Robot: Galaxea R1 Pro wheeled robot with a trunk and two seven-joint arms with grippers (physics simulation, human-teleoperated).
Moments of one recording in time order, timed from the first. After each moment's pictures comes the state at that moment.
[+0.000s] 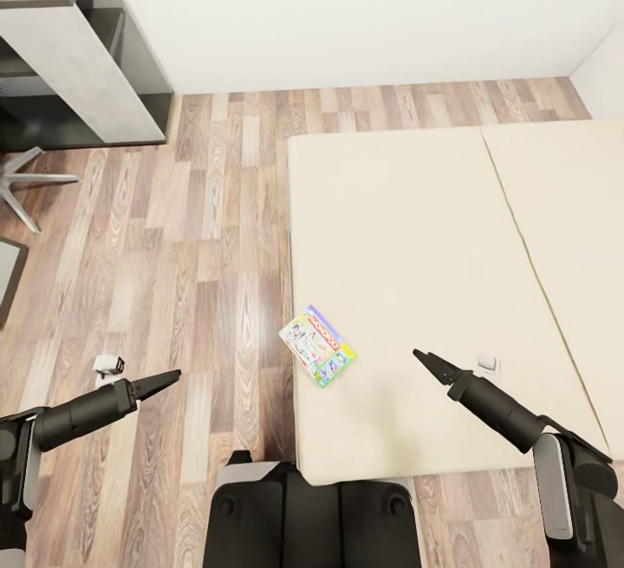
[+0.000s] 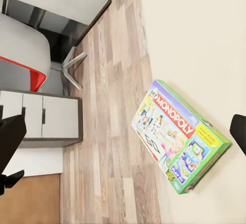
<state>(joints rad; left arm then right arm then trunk) -0.44 0.15 0.59 -1.35 -0.12 0.99 -1.56 -0.33 0.04 -0.49 -1.54 -0.29 0.71 1.00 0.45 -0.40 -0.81</state>
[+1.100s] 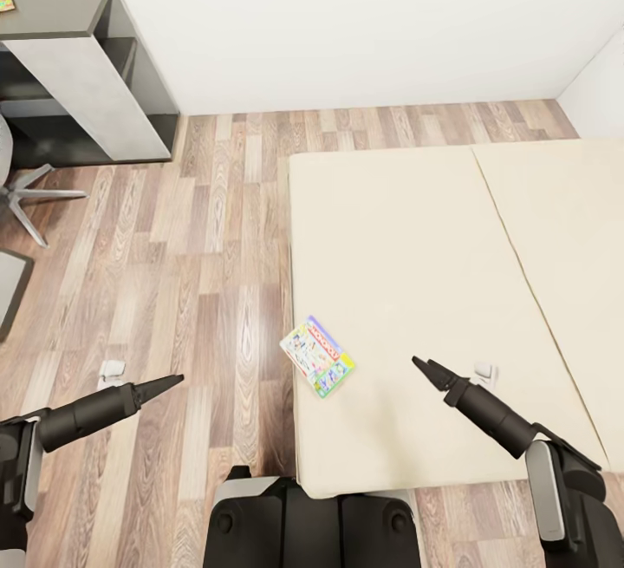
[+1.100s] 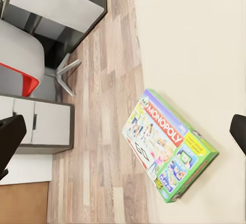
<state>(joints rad) -0.44 0.15 0.59 -1.33 -0.13 0.83 -1.48 -0.33 0.03 -0.49 -1.44 -0.28 0.60 0.99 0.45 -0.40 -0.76</state>
